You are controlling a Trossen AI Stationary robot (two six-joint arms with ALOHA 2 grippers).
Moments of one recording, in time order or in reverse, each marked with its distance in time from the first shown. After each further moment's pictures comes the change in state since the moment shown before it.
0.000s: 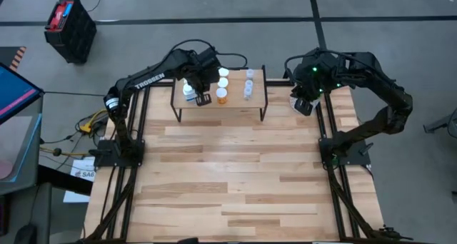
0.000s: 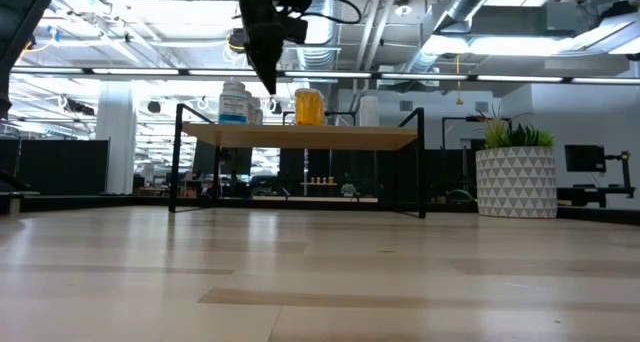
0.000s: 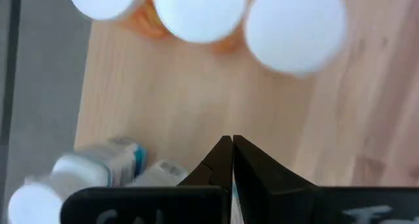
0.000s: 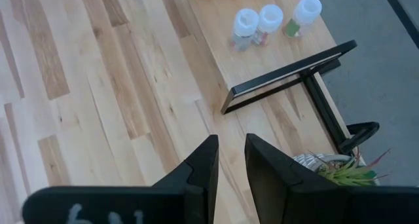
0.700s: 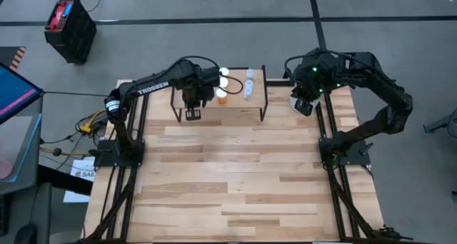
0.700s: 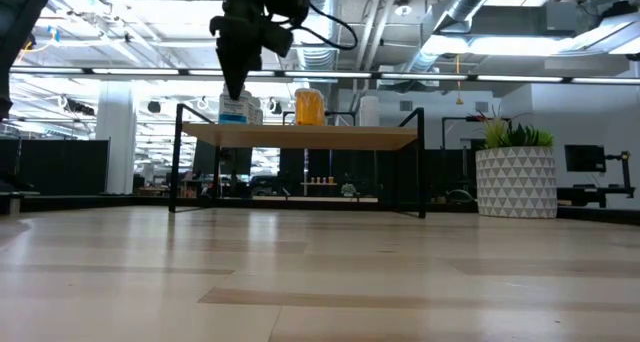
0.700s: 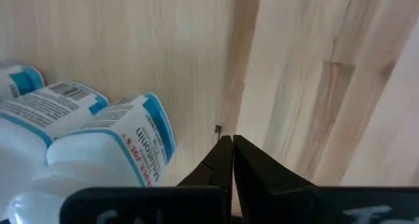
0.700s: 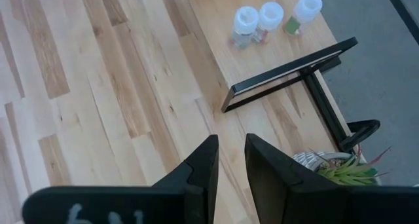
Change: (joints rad) left arm -0.094 -0.008 -0.081 -0.248 -0.019 -0.026; right arm 0.000 0.000 0.000 -0.006 0.000 0.007
